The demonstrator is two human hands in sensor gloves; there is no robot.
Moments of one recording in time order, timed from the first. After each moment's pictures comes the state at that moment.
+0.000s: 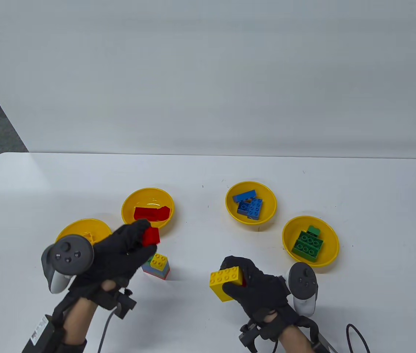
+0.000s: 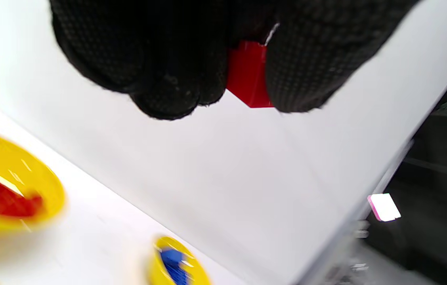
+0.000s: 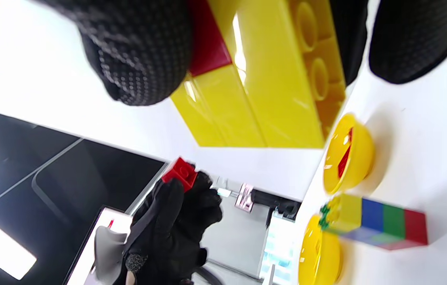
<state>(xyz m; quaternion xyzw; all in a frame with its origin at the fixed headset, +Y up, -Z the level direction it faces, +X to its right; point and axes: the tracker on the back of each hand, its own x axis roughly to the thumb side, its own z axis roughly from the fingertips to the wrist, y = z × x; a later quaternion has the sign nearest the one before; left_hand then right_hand) -0.259 -0.583 -0.318 0.09 -0.16 0.37 0.91 0.123 -0.694 -0.280 0.20 0.02 0.72 0.67</state>
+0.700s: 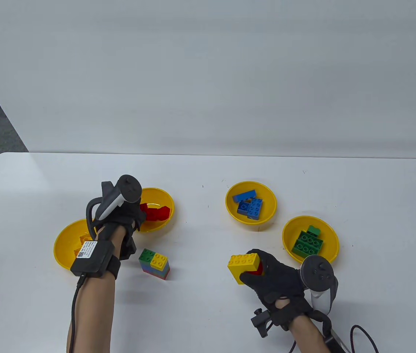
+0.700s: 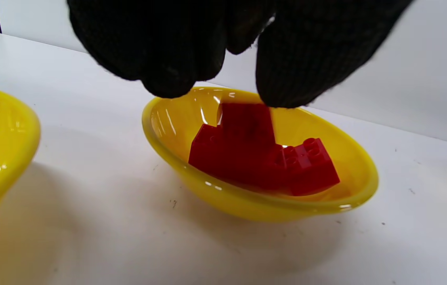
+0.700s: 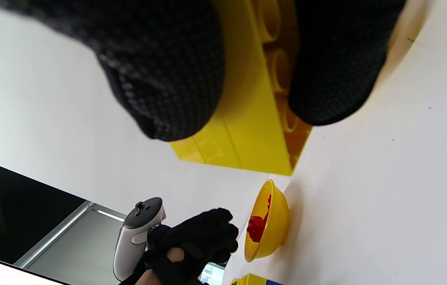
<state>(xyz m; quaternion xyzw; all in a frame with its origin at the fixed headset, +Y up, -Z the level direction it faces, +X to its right) -0.252 -0.673 -0.470 -0.10 0.04 0.11 0.99 0.157 -0.704 -0.296 0.09 0.01 0.79 0.61</state>
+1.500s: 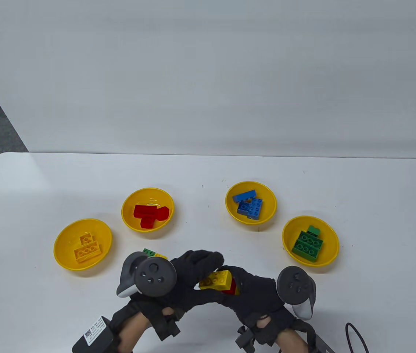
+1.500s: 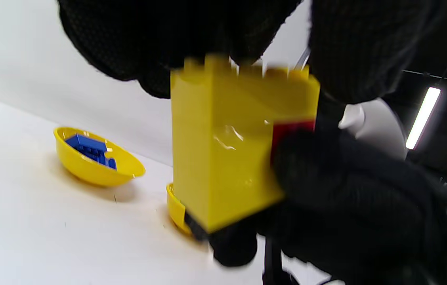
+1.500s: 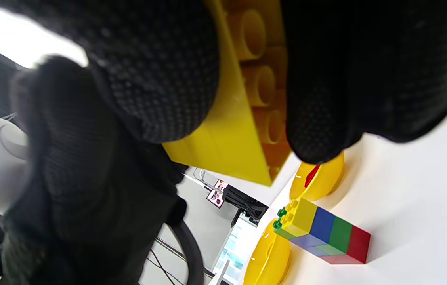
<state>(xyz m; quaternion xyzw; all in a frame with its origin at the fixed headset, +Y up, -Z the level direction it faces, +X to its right) -0.122 -0.640 -0.274 0.01 -0.38 0.32 0.87 0.104 -0.684 -0.268 0.23 -0.02 0.80 0.56</state>
